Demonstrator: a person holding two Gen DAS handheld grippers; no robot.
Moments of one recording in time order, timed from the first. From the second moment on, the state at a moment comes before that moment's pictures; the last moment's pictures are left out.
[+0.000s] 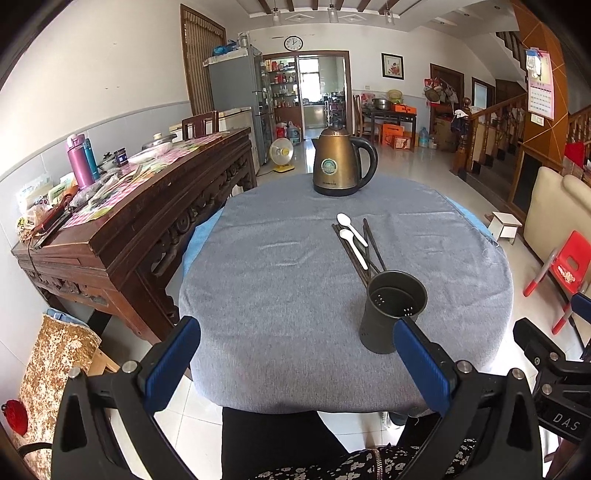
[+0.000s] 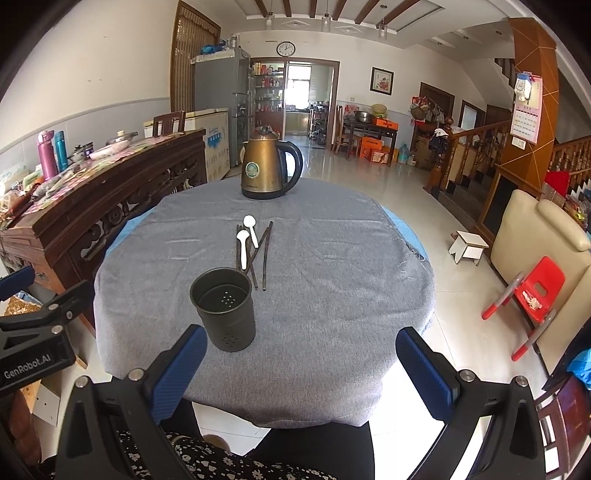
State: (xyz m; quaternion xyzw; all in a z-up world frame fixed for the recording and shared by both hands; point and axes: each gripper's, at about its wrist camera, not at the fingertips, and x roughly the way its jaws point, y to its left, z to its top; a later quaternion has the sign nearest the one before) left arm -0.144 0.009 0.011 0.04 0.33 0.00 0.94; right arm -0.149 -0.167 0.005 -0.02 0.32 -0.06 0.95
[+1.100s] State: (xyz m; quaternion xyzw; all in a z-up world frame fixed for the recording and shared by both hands) left arm -0.141 0.011 0.012 0.03 0.34 0.00 0.94; right arm -0.148 -0.167 0.008 -0.02 0.33 -0.05 0.94
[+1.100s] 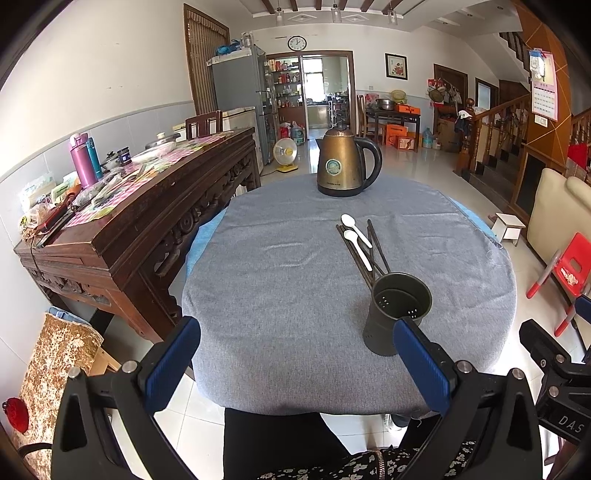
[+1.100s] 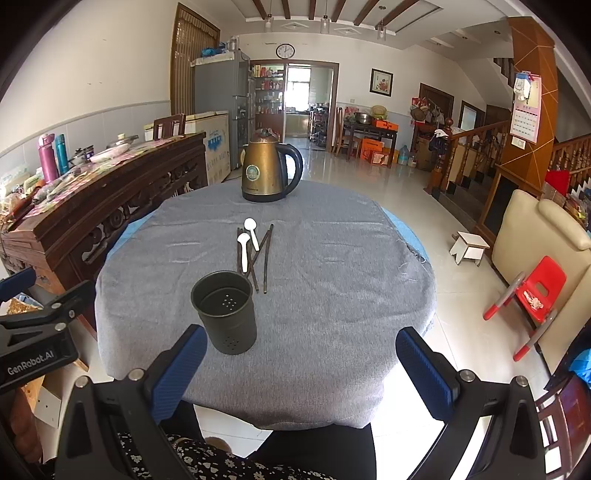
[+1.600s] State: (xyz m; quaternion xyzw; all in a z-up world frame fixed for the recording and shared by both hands) left arm -0.056 0.016 0.015 0.04 0.34 -0.01 0.94; right arm -0.095 -0.199 0.012 0.05 0.32 0.01 0.95
